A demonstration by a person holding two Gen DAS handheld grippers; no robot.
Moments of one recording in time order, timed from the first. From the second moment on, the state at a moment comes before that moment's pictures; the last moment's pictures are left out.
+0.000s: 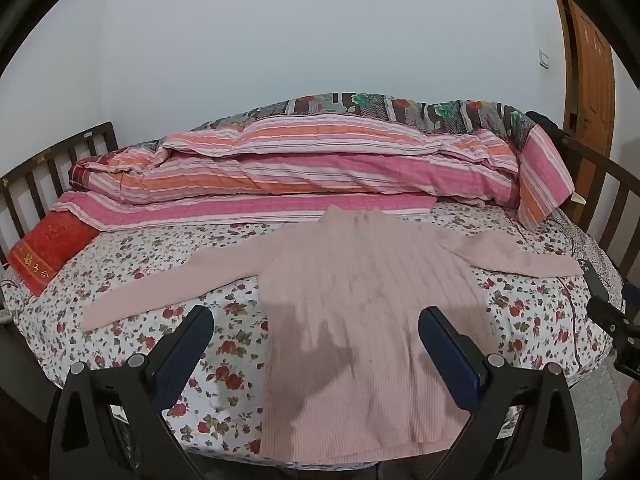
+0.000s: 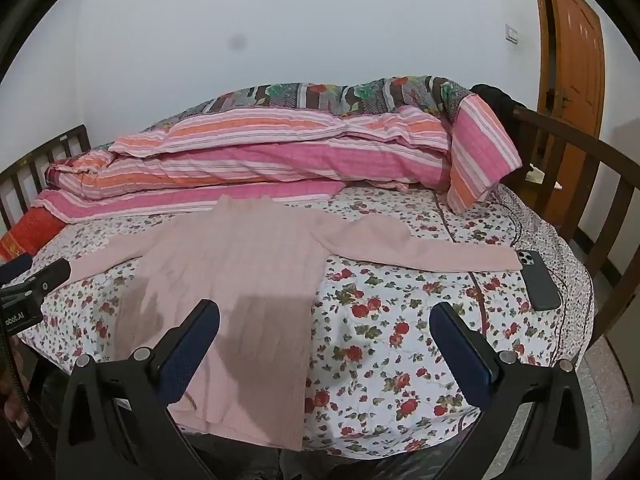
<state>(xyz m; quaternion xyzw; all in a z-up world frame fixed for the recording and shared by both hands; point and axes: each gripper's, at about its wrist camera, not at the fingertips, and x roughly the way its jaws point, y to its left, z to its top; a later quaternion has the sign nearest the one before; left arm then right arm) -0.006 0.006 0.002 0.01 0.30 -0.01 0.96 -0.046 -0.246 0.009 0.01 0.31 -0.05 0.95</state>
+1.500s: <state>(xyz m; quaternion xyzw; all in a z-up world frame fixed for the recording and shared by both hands) -0.005 0.000 -0.005 0.01 0.30 -0.01 0.95 -0.053 -0.237 0.011 0.01 0.30 -0.04 0.95</state>
